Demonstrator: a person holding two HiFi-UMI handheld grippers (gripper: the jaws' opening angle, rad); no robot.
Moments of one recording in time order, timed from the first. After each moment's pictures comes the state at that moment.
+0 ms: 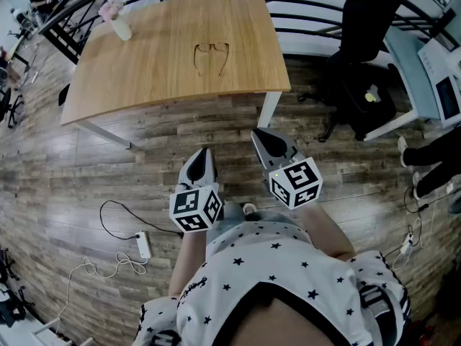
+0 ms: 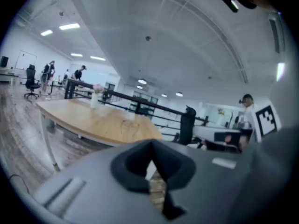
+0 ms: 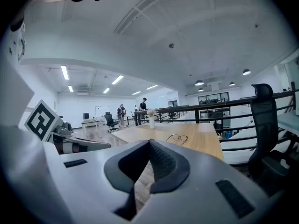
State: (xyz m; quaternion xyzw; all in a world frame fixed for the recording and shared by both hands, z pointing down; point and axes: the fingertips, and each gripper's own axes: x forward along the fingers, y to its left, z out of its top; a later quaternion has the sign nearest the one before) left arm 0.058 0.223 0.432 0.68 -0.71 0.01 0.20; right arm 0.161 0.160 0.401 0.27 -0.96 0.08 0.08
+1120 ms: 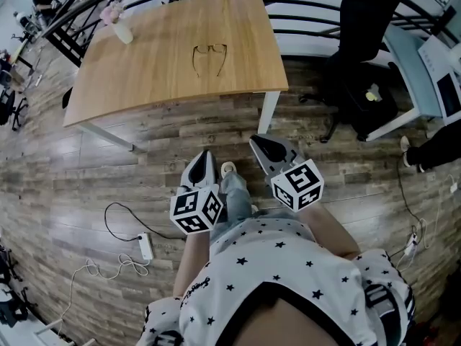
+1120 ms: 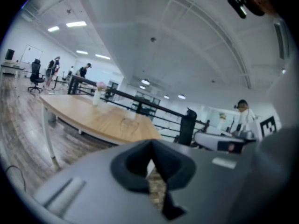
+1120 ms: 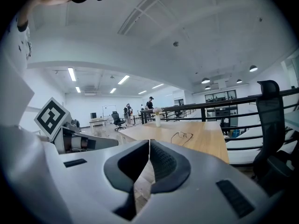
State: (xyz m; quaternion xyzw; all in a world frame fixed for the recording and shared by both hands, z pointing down) left arm 0.075 0.228 0.435 0.67 -0.71 -0.02 0.22; right arm 0.176 0.178 0.409 0.23 -0.97 0.08 0.09
